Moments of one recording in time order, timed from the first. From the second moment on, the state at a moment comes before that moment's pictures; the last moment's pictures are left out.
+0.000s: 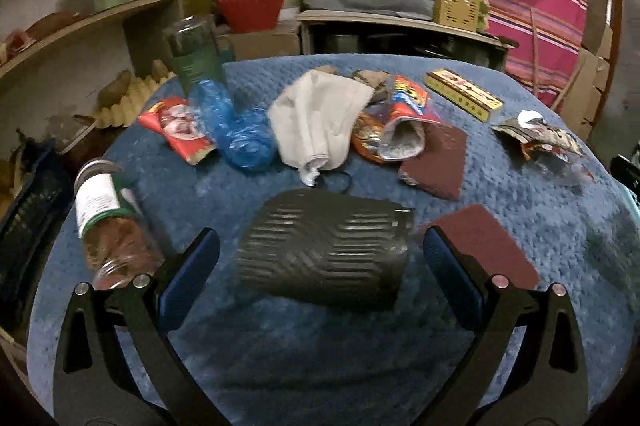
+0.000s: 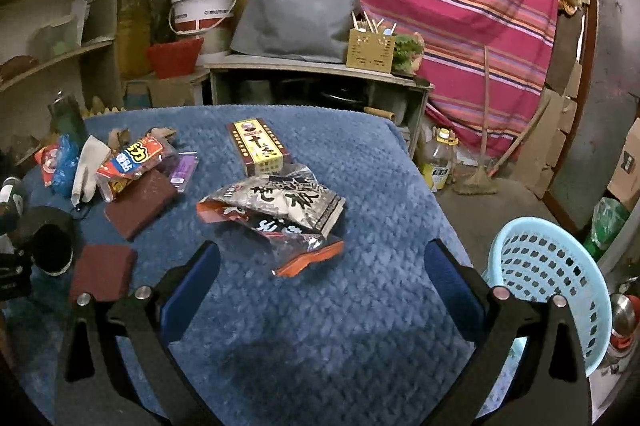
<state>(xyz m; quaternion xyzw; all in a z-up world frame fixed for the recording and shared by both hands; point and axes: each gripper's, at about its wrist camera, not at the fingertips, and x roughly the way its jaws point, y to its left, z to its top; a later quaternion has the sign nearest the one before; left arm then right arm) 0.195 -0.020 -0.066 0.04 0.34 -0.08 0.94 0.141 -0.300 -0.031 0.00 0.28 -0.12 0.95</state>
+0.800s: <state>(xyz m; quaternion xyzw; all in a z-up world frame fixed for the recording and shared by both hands) 0.190 -0.023 -0.061 0.04 0.35 -0.09 0.93 0.168 -0.305 -0.020 -0.02 0.28 -0.11 0.95</state>
